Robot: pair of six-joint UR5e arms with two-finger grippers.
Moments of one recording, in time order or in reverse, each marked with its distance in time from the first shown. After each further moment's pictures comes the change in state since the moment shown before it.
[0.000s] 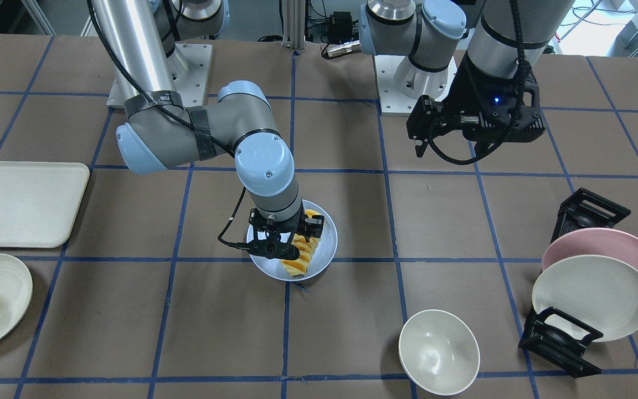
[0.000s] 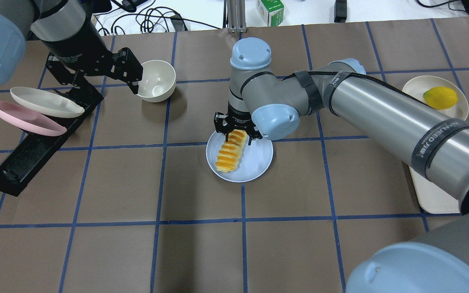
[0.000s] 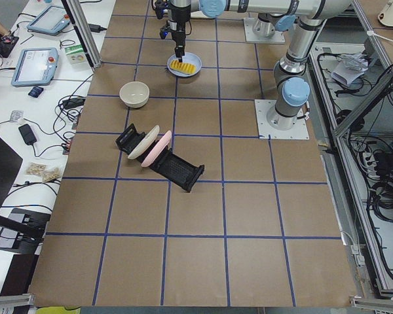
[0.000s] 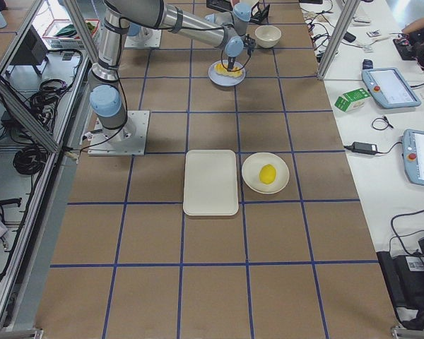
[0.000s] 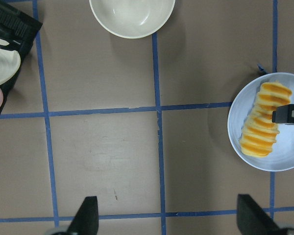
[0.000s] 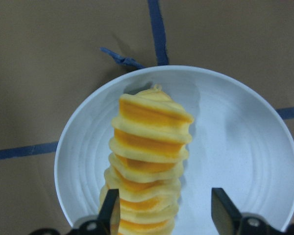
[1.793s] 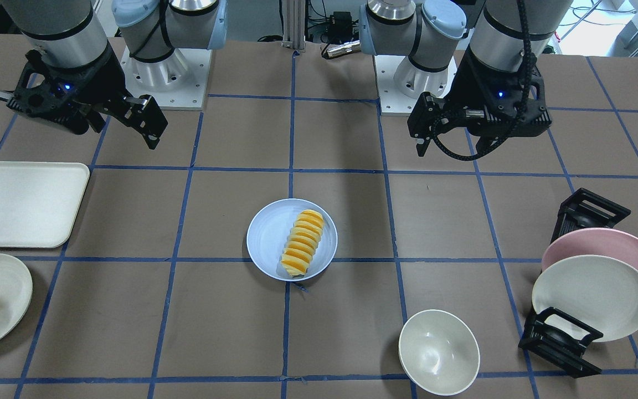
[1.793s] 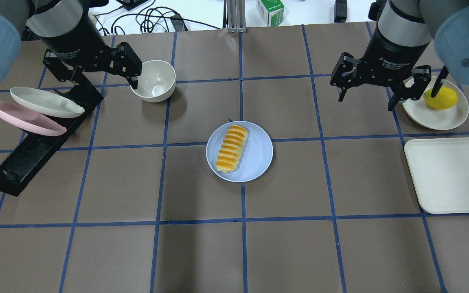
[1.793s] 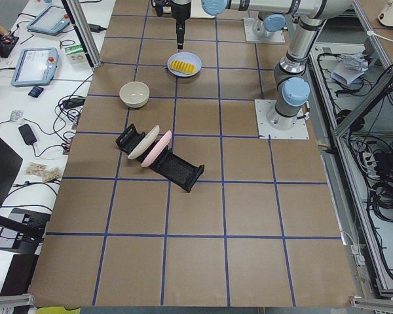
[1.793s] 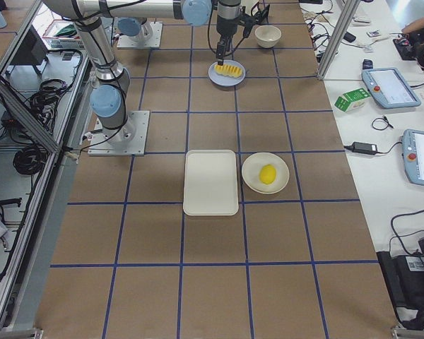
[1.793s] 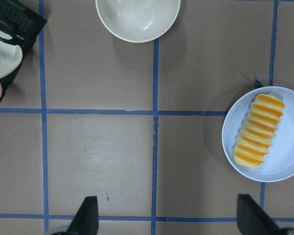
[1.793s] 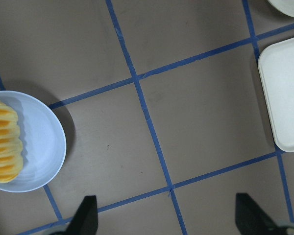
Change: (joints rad) left arm -0.001 0.003 0.013 0.006 -0.003 -0.009; right arm -0.359 -0.507 -0.017 0.519 -0.165 -0.236
